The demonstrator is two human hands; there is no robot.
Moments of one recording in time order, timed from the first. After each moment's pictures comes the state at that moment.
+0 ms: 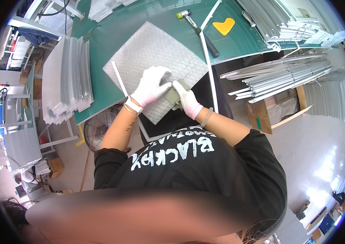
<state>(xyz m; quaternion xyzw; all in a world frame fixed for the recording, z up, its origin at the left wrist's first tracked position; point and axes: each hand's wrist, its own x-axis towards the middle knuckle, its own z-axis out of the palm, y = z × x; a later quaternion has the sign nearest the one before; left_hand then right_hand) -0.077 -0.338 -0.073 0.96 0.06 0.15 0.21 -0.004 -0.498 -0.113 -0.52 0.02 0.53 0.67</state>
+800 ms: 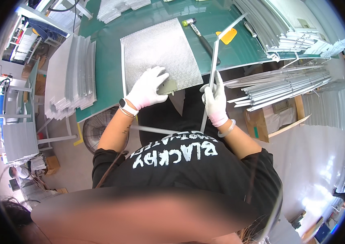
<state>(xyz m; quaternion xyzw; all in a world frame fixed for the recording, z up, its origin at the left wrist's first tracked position) -0.091 -0.328 -0.043 0.99 0.00 0.09 0.12 0.040 -0.556 -0.097 -0.58 -0.18 0.24 0.76</state>
